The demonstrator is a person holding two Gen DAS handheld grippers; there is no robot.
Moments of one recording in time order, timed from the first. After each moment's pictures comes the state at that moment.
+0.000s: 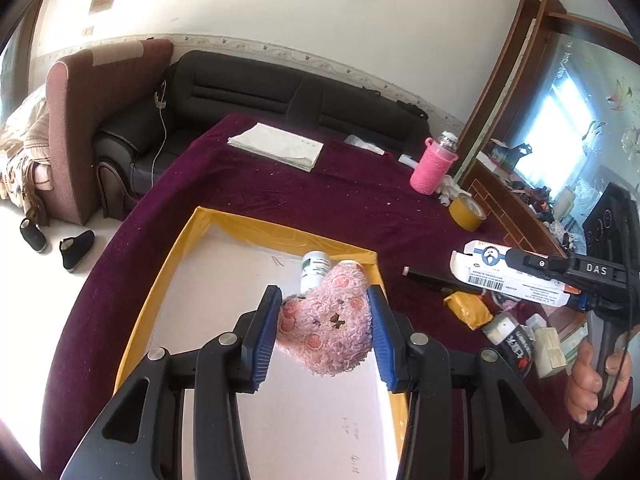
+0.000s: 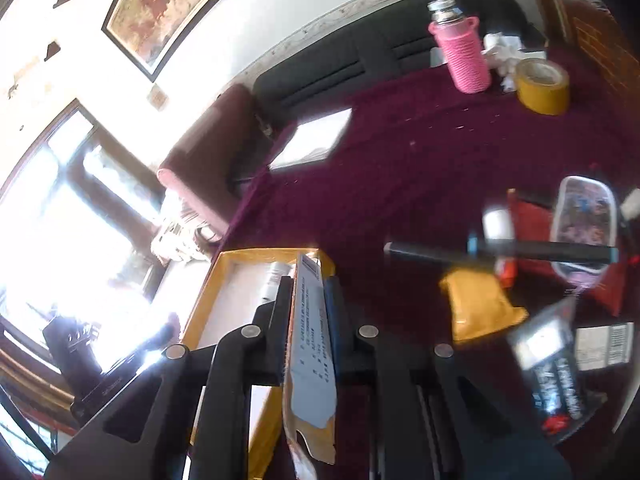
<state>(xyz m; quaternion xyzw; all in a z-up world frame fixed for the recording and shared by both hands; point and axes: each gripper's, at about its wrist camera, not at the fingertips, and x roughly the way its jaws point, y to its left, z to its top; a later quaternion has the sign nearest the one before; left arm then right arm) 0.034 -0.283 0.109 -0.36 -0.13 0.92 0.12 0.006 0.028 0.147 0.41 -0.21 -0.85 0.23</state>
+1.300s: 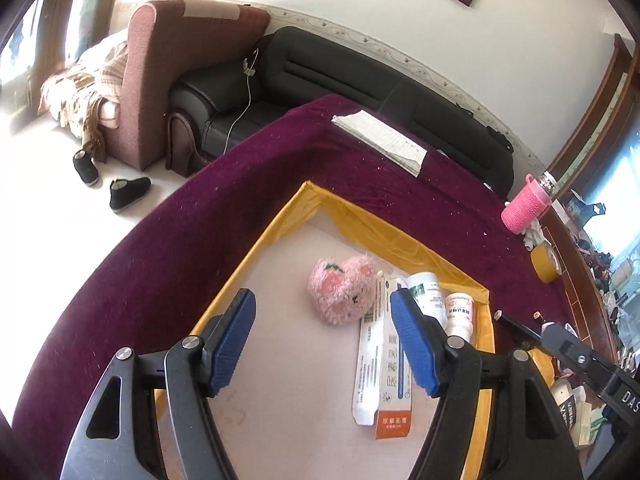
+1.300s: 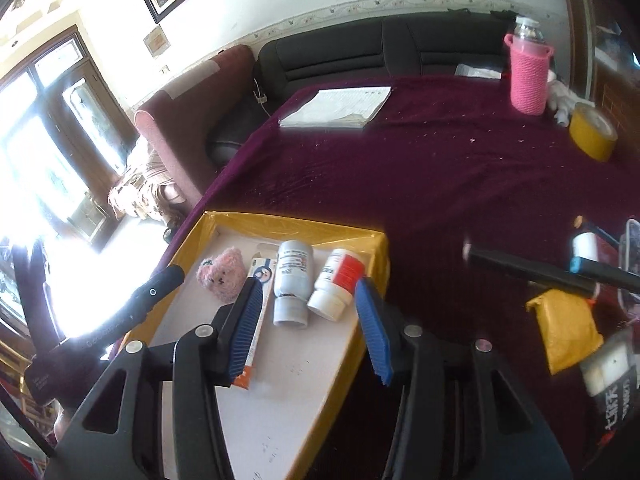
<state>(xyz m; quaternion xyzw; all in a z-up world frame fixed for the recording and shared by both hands) 0.005 -0.332 0.044 -0.39 -0.22 0.90 -0.01 0.001 -0.087 0.111 0.41 -0.08 -0.89 0.19</state>
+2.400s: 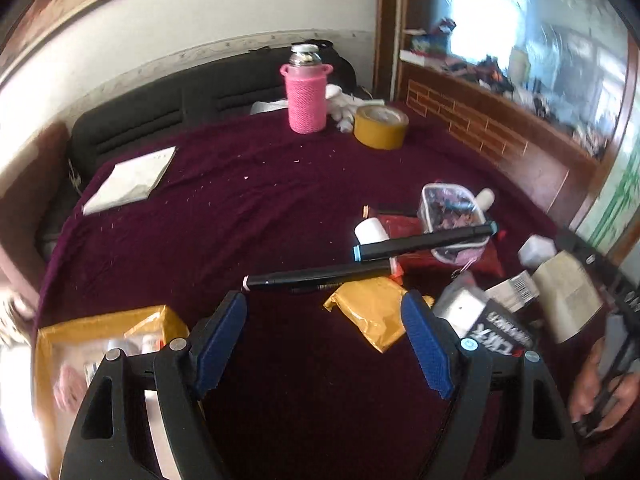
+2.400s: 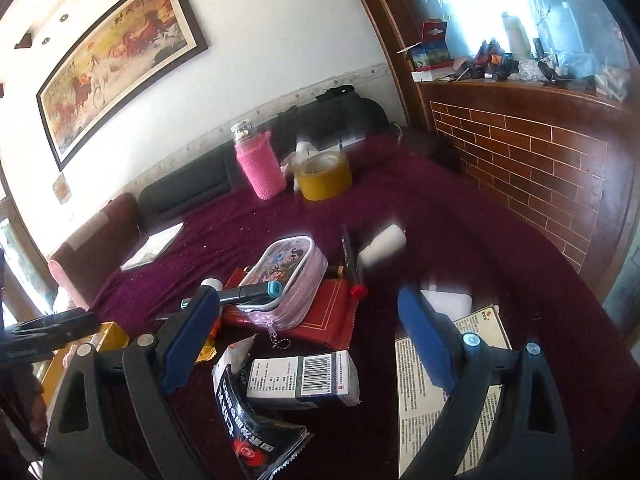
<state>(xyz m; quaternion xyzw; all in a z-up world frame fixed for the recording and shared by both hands) -0.012 -0.012 0.098 -0.38 0.13 0.89 0.22 0.108 0.236 0.096 0.24 -0.19 -0.95 -0.03</state>
